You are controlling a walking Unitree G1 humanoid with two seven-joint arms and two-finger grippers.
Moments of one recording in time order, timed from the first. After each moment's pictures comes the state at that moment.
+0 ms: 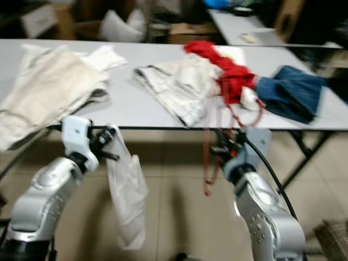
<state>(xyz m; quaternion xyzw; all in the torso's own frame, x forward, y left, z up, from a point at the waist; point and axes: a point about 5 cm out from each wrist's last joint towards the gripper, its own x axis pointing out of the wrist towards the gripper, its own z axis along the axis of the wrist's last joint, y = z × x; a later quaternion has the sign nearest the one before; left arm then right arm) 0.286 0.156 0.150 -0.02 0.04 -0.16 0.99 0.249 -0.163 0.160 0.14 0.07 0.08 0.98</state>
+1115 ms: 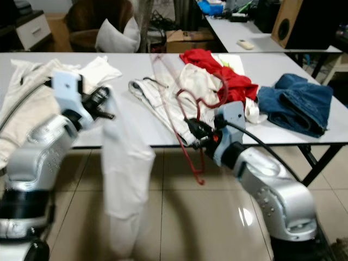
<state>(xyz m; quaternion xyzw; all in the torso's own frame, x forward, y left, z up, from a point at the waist) 0.339 0.173 0.212 -0.01 -0.01 -0.14 0.99 0.266 -0.152 0.190 0.03 0.08 0.30 0.95</state>
